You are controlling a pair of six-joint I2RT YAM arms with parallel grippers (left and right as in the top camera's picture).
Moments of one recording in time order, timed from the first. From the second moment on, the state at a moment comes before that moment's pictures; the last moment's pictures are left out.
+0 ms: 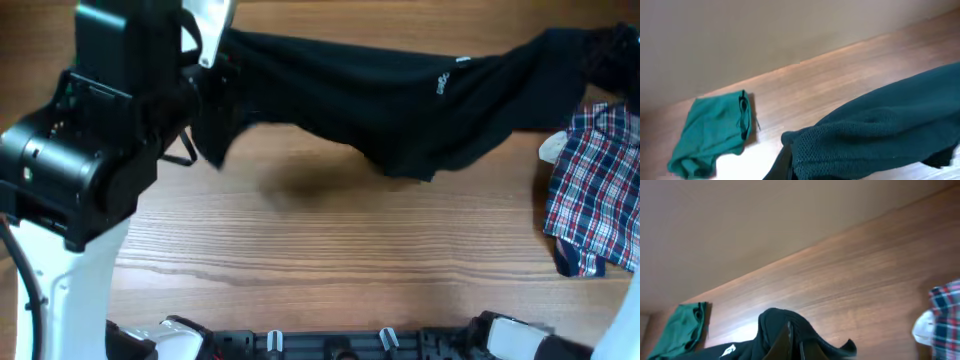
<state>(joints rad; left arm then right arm) -0.43 1.50 2.23 -1.33 -0.18 0.03 -0.31 1.40 1.87 -1.07 -0.34 0.26</state>
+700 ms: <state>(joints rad) -0.71 1.33 2.23 -1.57 -0.44 -0.25 -0.31 1.23 1.87 -1.31 -0.22 0.26</state>
